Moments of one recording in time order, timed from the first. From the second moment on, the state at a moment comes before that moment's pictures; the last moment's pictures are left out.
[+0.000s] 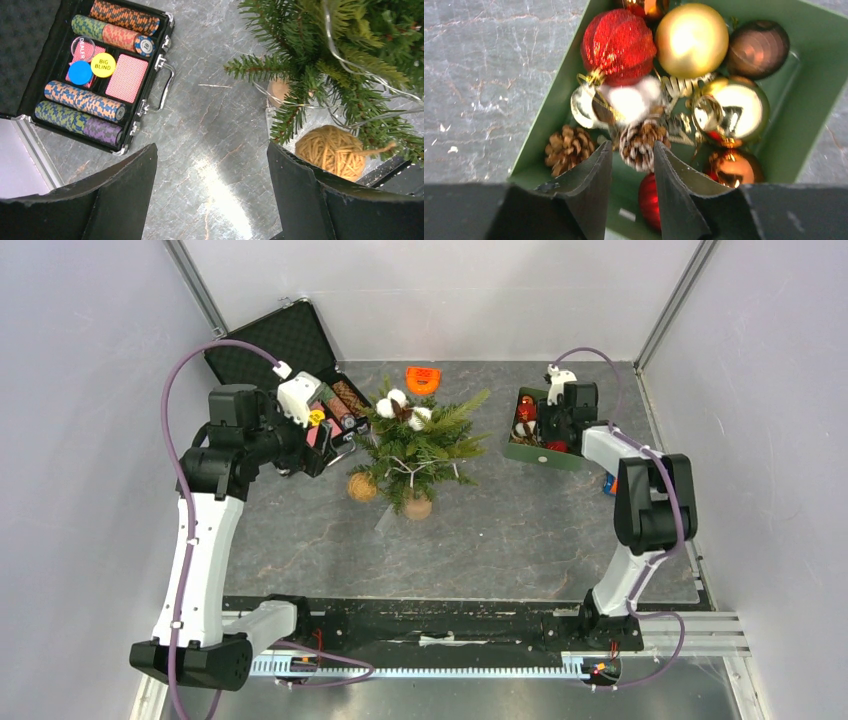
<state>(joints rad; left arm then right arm) -0.08 1.09 1.40 -0.94 0.38 0.35 0.06 1.79 1.15 -0.05 -0.12 -0.04</state>
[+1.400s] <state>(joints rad) -0.06 1.10 1.40 -0.95 0.40 0.35 0.05 2.04 1.35 -0.03 -0.16 -0.03</state>
